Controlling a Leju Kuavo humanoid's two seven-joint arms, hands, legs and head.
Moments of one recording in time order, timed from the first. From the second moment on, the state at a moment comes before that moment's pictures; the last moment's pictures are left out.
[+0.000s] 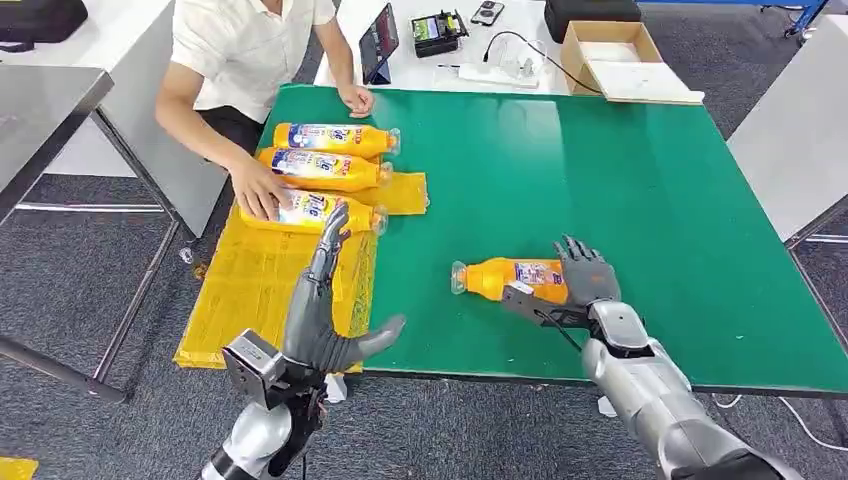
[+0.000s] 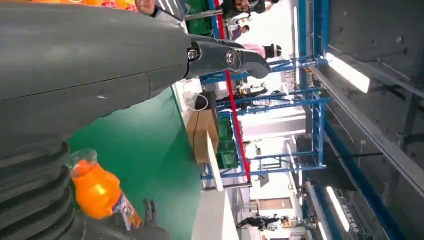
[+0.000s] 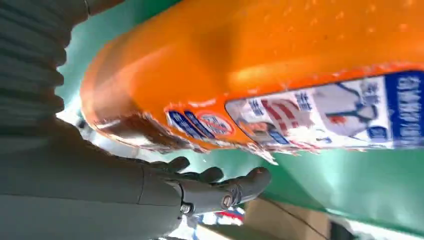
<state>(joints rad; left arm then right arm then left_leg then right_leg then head) -0.12 -0.11 -0.58 -1.53 -0.18 0.18 -0.44 -0.64 -0.12 0.51 -0.52 1.22 -0.14 0.07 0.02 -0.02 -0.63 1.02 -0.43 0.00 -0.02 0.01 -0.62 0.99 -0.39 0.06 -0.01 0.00</state>
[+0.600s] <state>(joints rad) -0.13 -0.14 -0.58 -1.52 -0.19 0.17 -0.40 -0.71 -0.07 0.51 -0.44 1.24 0.02 0.23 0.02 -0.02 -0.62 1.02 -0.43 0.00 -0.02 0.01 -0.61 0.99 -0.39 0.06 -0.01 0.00</state>
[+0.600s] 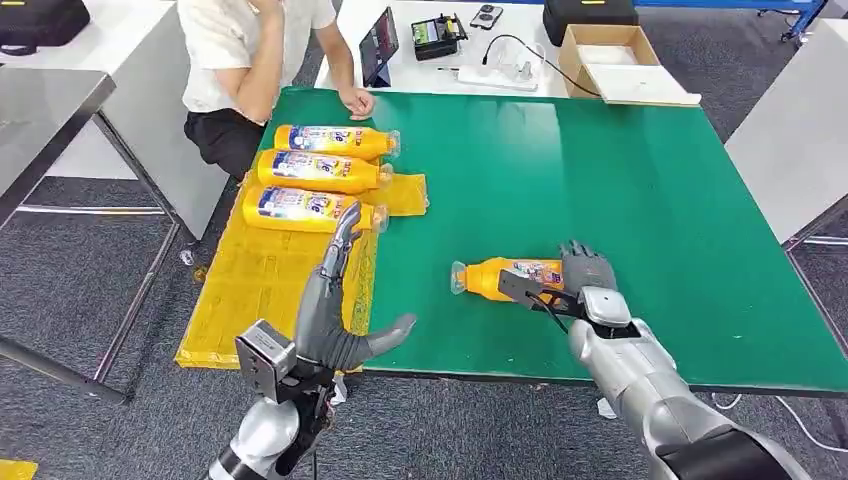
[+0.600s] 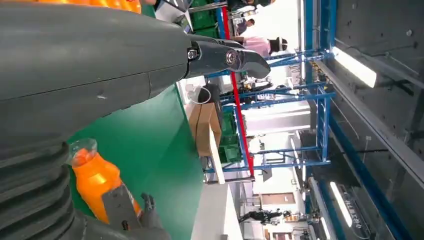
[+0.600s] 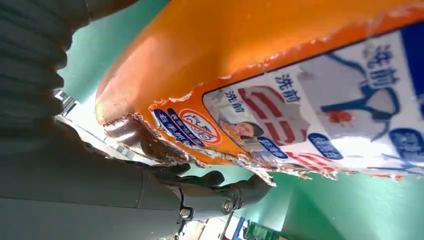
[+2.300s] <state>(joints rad) -0.06 -0.16 -0.59 -1.41 0.26 0.12 -0.33 -0.25 -0.03 0.41 -1.16 0.30 0.15 -0.41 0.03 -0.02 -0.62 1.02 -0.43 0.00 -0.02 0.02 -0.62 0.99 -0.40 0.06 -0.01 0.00</state>
